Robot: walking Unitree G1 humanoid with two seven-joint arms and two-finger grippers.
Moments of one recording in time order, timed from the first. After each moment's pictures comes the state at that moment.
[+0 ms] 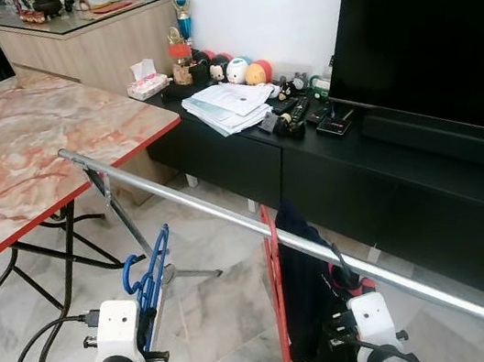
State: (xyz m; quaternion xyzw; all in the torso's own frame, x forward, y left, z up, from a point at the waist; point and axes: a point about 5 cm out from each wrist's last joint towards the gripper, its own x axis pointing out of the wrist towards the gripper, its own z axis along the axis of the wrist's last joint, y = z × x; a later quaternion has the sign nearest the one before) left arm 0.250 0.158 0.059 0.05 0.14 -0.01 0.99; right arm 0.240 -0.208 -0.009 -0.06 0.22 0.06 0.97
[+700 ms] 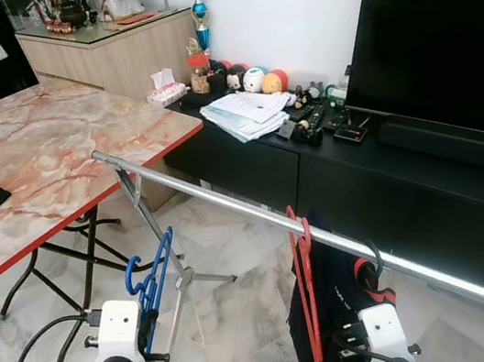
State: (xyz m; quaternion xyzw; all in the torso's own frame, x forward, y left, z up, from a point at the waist) left arm 0.248 0.156 0.059 0.05 0.15 -0.03 0.99; right arm 0.231 -0.214 -0.015 -0.06 0.23 0.05 0.97
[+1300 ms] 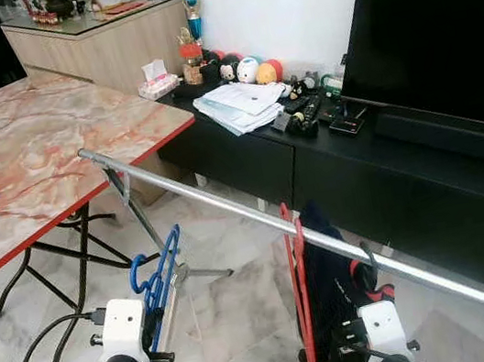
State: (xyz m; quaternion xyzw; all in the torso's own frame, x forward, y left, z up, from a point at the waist) left arm 0.250 0.151 0.061 0.05 0.14 -0.04 0.99; right arm 0.234 -0.213 -0.012 -0.06 0.22 0.05 0.97
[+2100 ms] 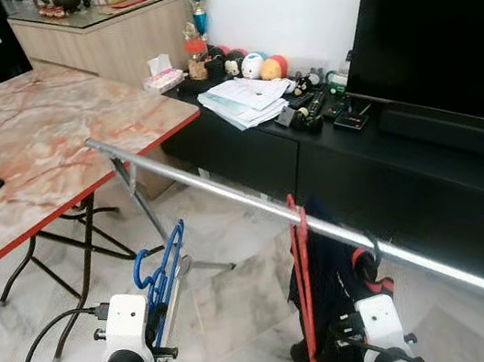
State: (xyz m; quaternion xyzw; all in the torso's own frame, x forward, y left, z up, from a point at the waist) left arm 0.253 0.148 0.065 0.05 0.14 -0.05 0.99; right arm 0.243 -0.211 -0.004 -0.06 0.20 0.05 0.98
